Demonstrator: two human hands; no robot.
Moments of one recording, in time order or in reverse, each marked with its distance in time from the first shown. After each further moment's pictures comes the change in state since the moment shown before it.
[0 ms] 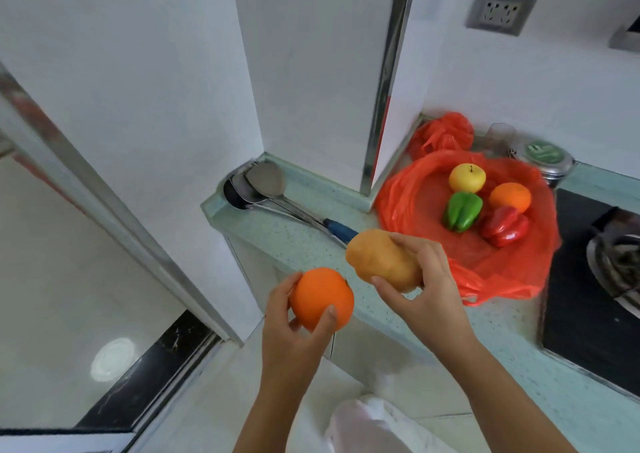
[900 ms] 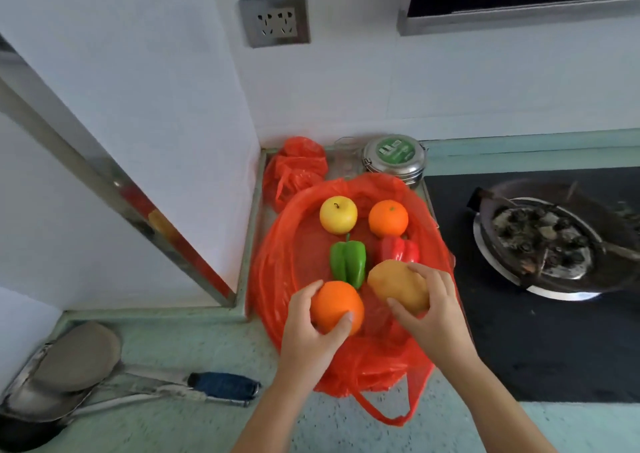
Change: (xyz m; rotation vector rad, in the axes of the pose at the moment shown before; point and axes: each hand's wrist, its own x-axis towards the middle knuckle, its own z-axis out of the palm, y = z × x) left_hand 0.172 -0.011 0.248 0.271 -0.703 0.156; right_hand 0.073 0.186 -0.103 -0.173 0.446 0.551
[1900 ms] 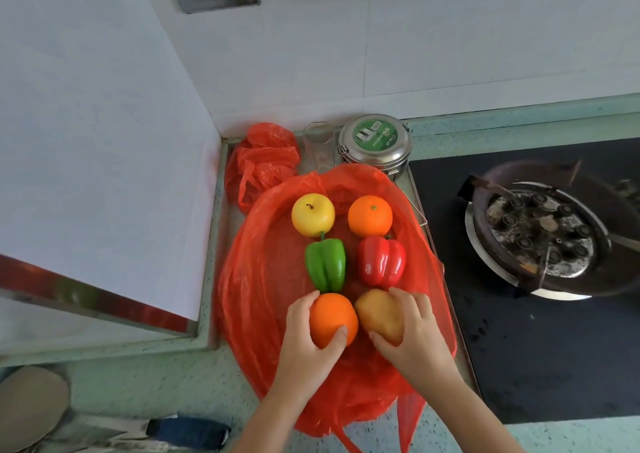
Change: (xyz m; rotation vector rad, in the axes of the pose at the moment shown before) left_hand 0.041 -0.030 0.042 0.094 -0.132 -0.038; right_hand 0.014 0.045 0.024 -0.185 -0.189 0.188
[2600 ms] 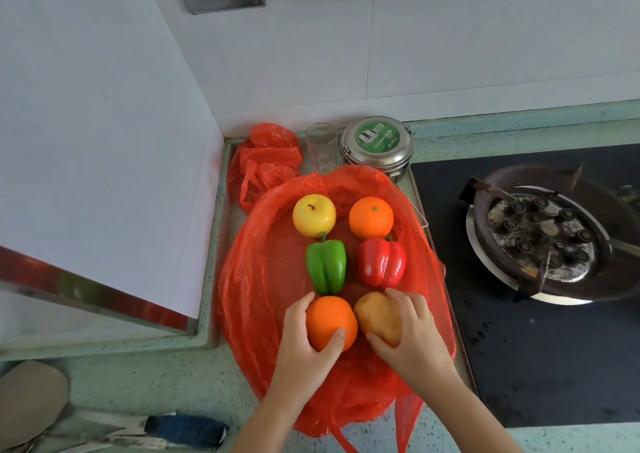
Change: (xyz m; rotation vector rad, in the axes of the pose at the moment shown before) left_hand -0.004 -0.001 -0.002 -0.005 0.019 -0.022; right_hand 0.001 -0.004 -0.003 -0.042 -0.008 -0.033
